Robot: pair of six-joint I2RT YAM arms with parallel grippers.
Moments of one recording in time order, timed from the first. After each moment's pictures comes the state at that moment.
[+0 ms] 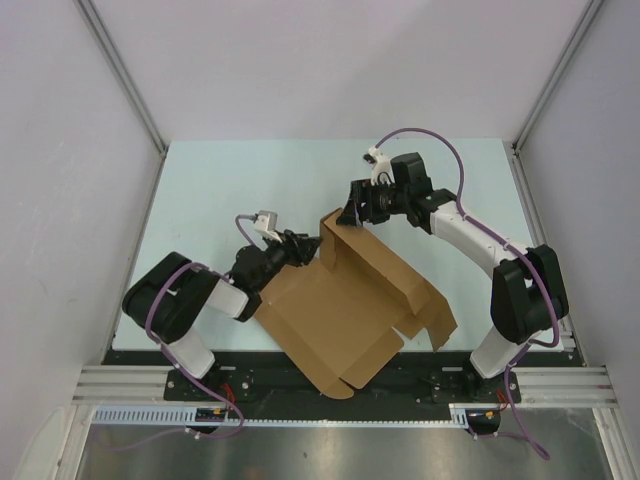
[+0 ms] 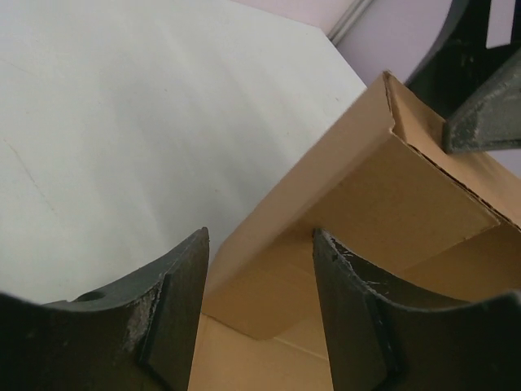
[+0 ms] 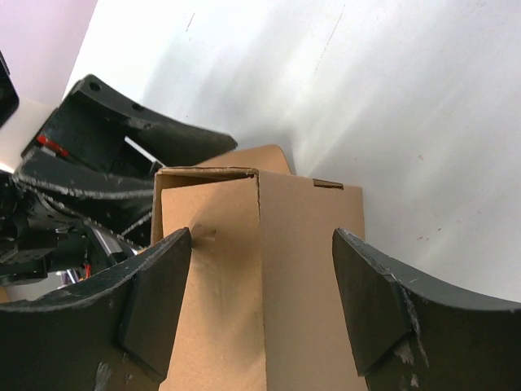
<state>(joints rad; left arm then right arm) -0.52 1.67 0.37 1.30 0.10 -0.56 0.46 1.66 1.28 -0.24 -0.56 0.31</state>
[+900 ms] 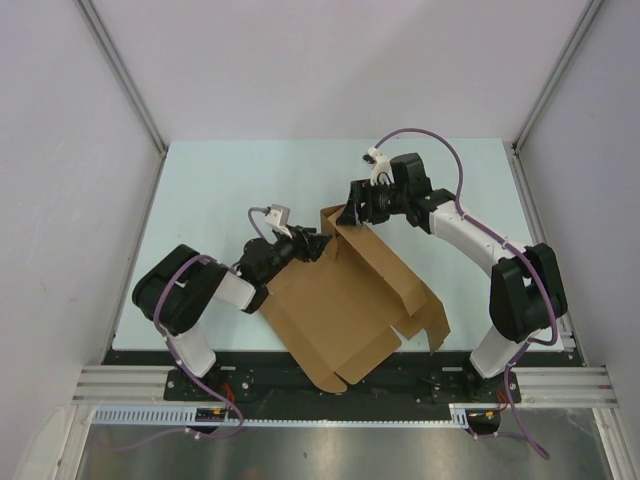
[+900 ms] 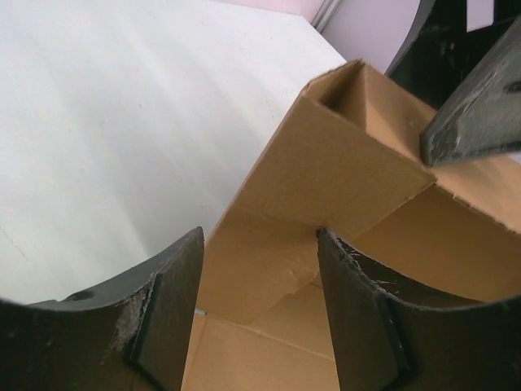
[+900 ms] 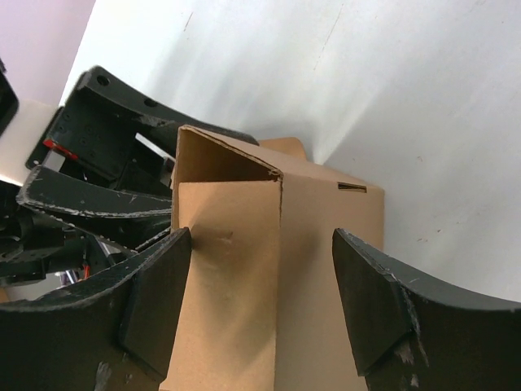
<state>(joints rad) -0.54 1.73 0.44 1.29 0.17 -0.48 0.46 1.67 1.28 -0.24 -0.56 0.31</state>
